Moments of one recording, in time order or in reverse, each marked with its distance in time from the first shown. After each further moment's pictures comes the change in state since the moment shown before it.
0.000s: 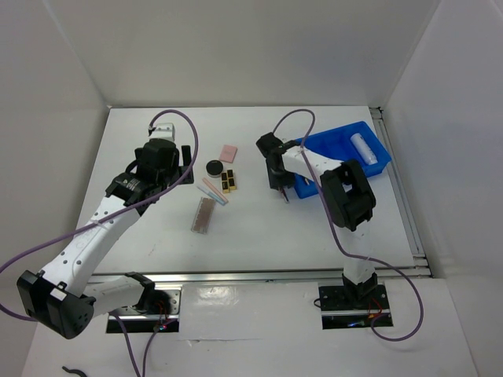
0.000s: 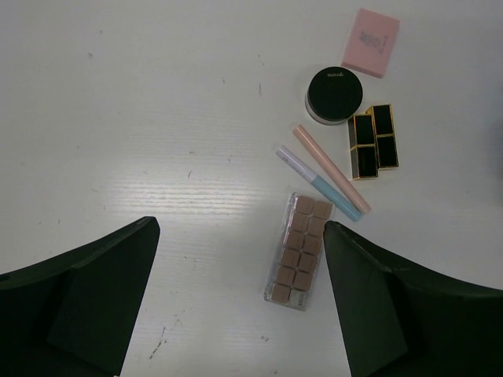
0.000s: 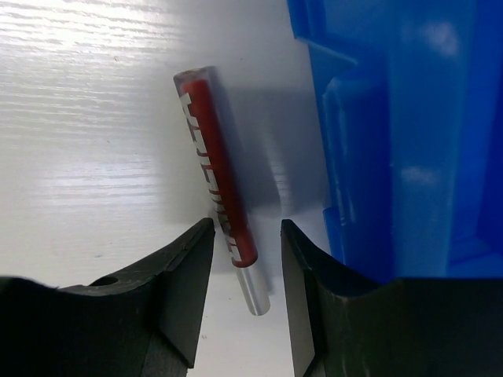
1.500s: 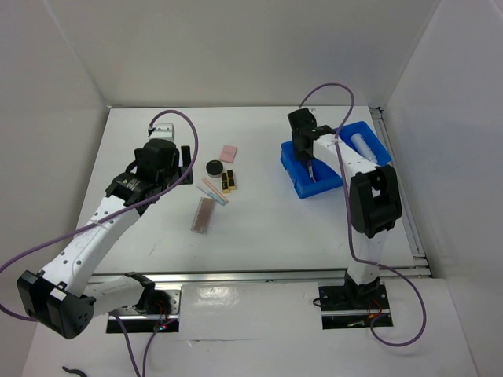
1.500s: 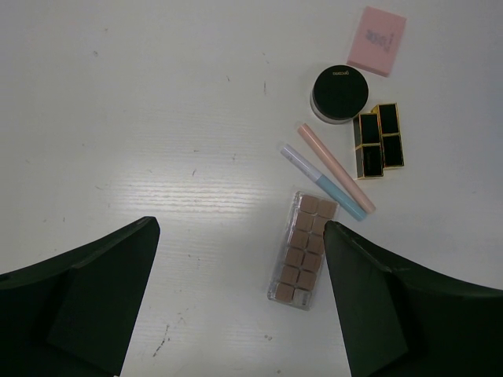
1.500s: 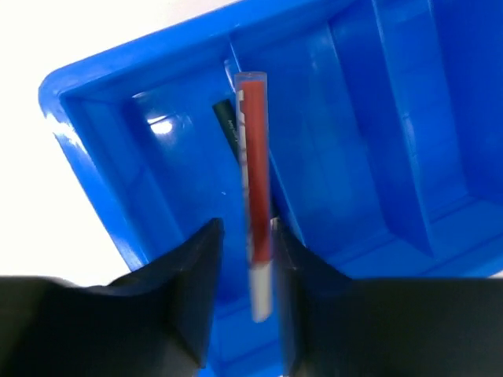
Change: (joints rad) left arm 0.000 0.000 0.000 -0.008 -0.011 0.002; right arm -0.178 -0.187 -0.009 0.126 0.075 -0.164
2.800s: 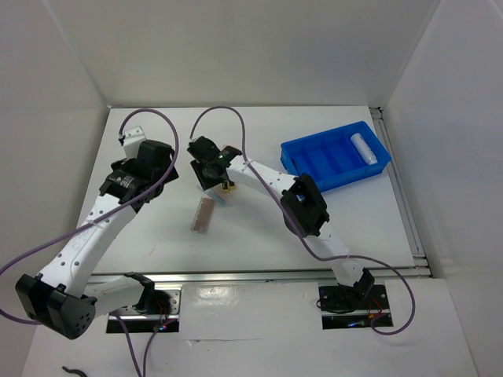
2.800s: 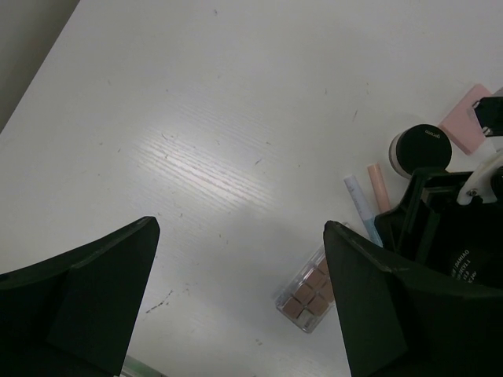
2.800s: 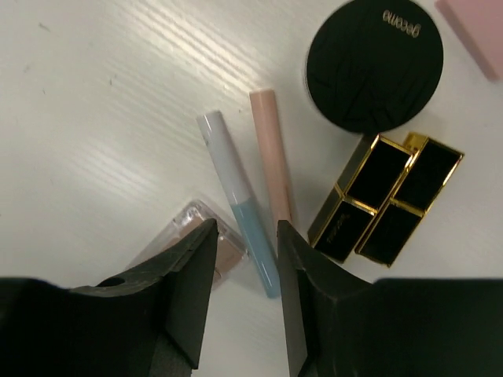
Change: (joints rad) left arm 0.047 0.000 0.043 -0.199 -0.251 -0.342; right arm 0.535 0.481 0.589 -0.117 -0.256 0.084
